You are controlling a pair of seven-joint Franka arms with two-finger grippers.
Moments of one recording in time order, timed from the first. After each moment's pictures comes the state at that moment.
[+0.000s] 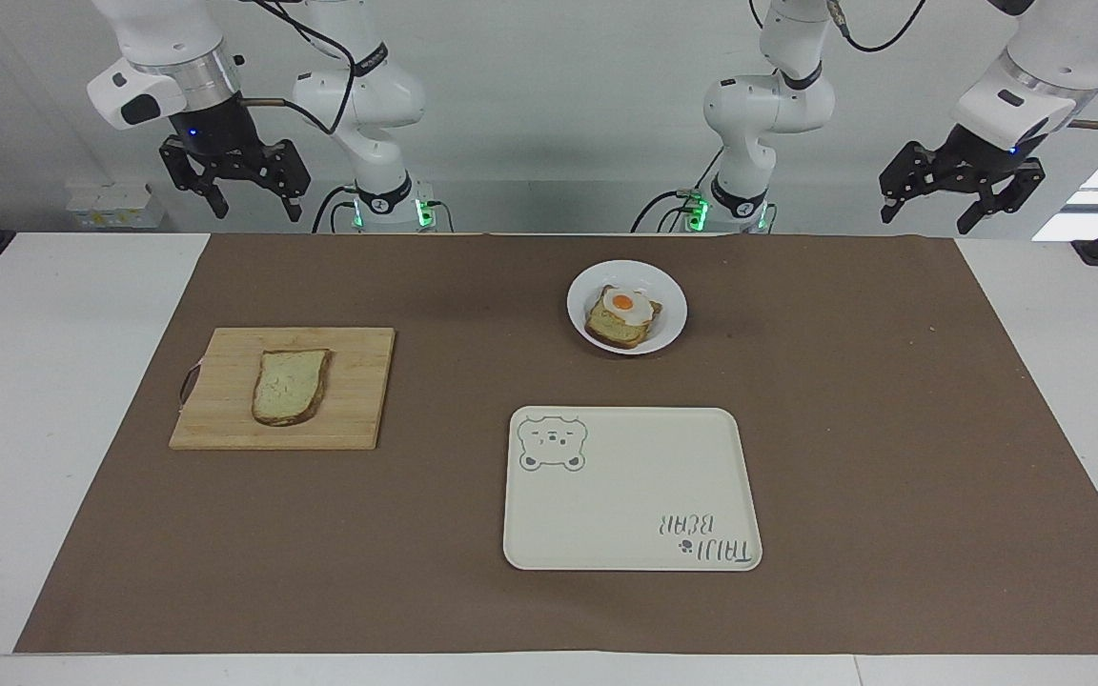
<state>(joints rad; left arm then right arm) -0.04 0.02 0.00 -1.39 -0.02 1.35 0.20 0.02 -0.13 -0.01 -1.63 -0.01 1.52 0.09</state>
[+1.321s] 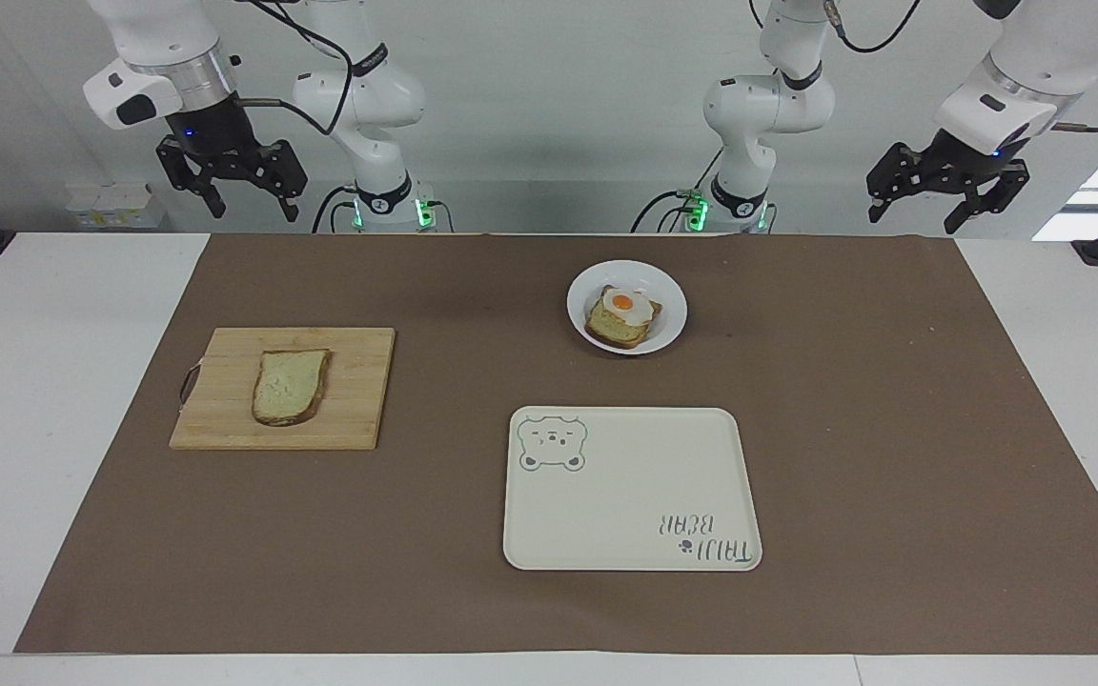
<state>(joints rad) -0.05 0.02 -0.01 -1.40 -0.02 1.34 0.18 0.02 -0.13 -0.02 -1.63 -0.01 1.52 0.09</state>
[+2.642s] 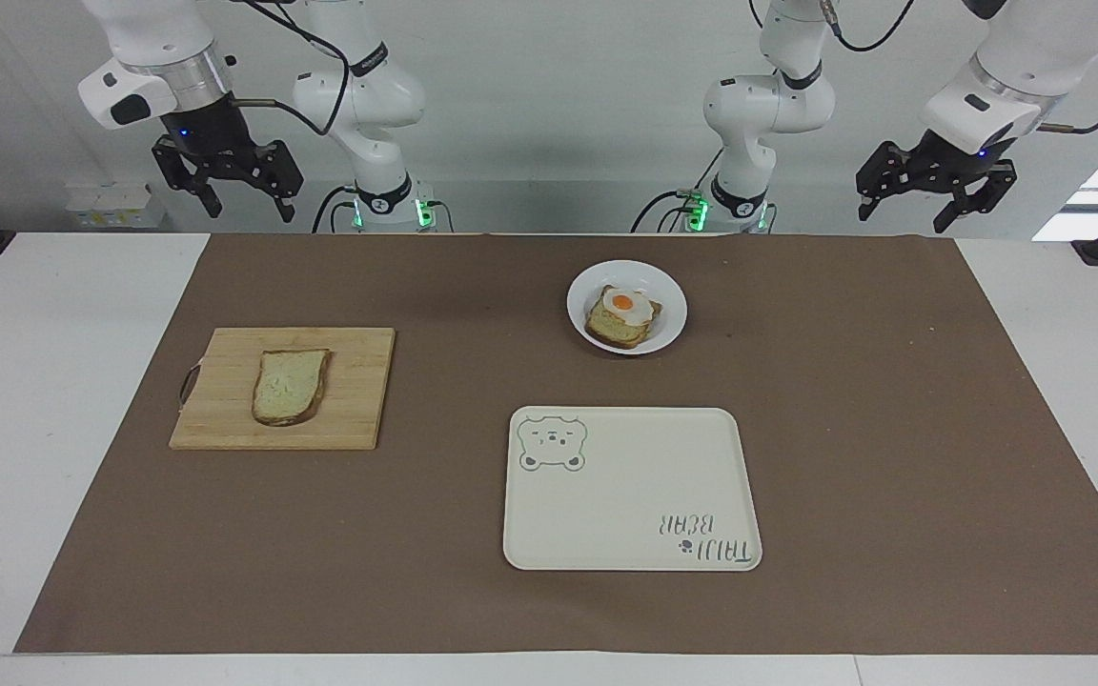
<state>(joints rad) -0.05 0.01 -0.03 -1.41 -0.02 1.34 0.18 0.01 -0.13 -0.02 -1.63 -0.01 1.52 0.09</state>
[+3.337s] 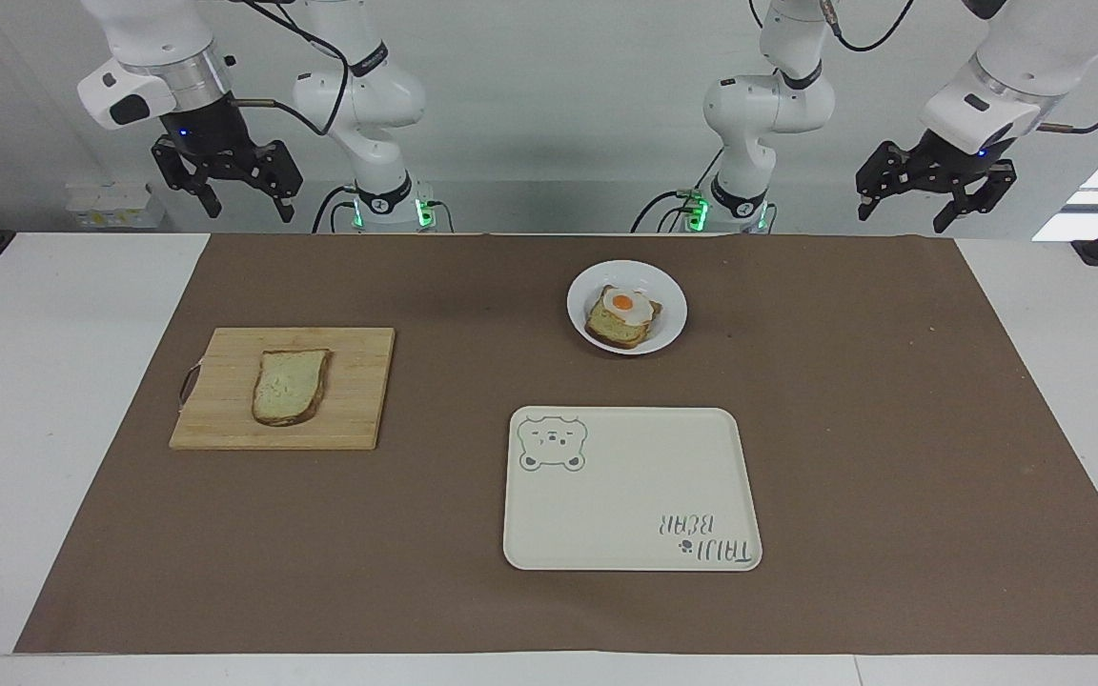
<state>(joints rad) -0.05 0.01 -0.03 -1.41 -0.02 1.33 0.18 0.01 -0.13 -0.02 -1.63 -0.01 1.52 0.09</state>
